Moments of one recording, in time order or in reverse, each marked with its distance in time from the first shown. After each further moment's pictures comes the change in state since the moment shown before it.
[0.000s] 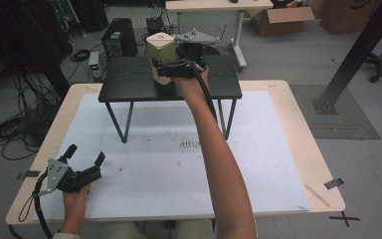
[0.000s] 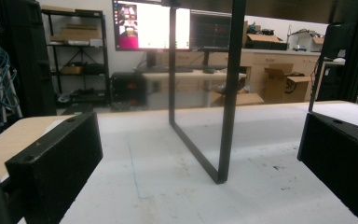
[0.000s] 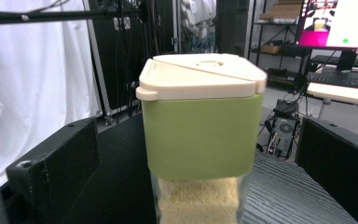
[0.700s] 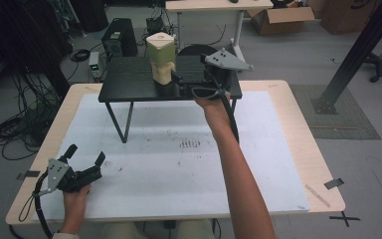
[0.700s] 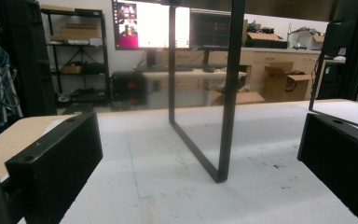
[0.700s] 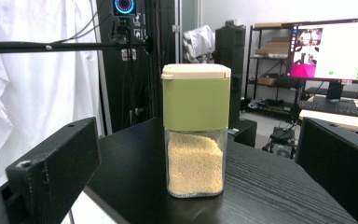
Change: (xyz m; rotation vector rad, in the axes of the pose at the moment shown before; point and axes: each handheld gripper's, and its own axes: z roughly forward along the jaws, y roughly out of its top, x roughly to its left) left arm -0.001 0.000 0.000 0.006 0.000 0.005; right arm 0.002 -0.026 -0.077 -0.152 0.007 -0.022
